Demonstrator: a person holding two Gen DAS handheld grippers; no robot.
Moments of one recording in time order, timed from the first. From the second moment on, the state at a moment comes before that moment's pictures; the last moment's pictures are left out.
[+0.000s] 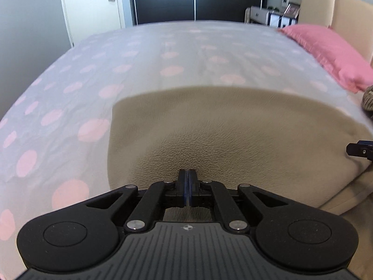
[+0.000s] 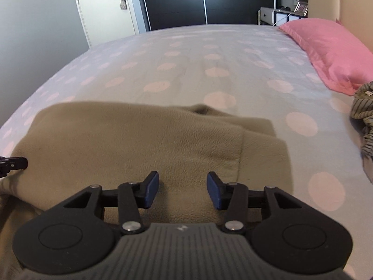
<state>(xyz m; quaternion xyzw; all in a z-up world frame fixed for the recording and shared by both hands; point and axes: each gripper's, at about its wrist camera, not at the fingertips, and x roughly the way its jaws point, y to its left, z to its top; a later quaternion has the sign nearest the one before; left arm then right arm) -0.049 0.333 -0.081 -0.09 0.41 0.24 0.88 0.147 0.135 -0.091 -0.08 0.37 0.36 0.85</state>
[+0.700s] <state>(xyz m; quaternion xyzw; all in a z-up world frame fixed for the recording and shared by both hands) -0.054 0.328 -0.086 -0.04 0.46 0.21 0.86 0.167 0.162 -0.104 -0.13 0.44 0.35 0.82</state>
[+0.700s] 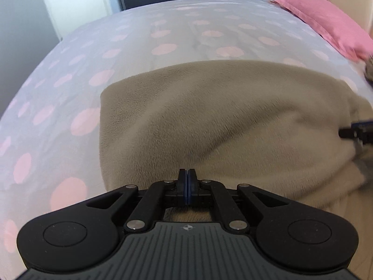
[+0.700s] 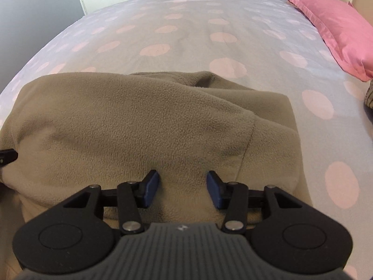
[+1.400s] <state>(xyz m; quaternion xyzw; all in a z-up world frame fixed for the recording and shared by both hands) -0.104 0.339 -0.093 -0.07 0.50 0.23 0.83 0.126 0.142 -0.097 -0.21 0.44 0.36 0.79</state>
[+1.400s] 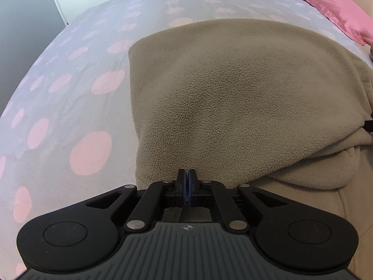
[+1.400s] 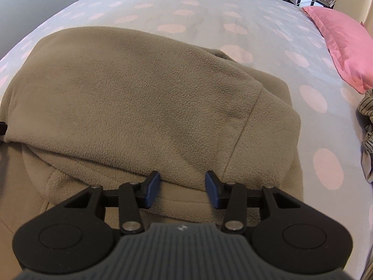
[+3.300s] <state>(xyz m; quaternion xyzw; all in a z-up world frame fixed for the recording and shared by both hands) -0.177 0.357 -0.049 -0.05 0.50 0.20 0.84 0.094 0.076 -0.054 -0.18 0.47 0.39 0.77</state>
